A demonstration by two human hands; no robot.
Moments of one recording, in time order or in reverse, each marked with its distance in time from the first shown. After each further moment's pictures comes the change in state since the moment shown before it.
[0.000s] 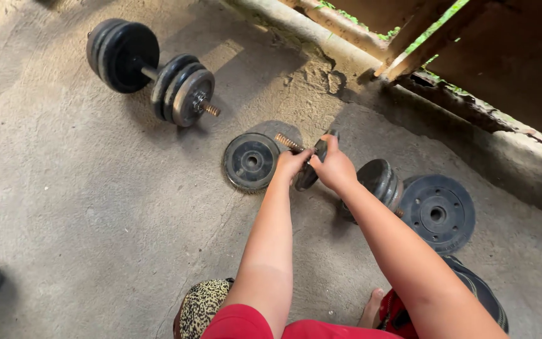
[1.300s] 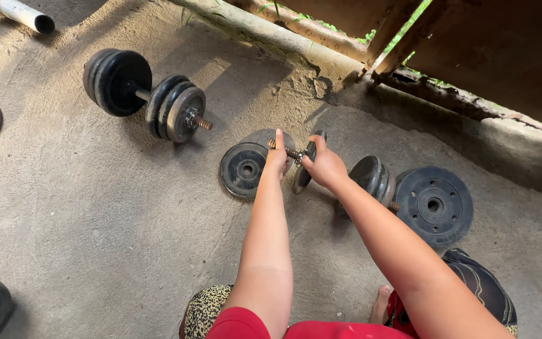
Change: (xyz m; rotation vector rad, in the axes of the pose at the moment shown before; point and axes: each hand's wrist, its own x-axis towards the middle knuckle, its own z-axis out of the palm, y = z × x) left_hand 0.030 0.022 -0.015 0.079 0.231 -0.124; right_hand -0.002 -0.011 -0.010 -0.001 -0.027 0.014
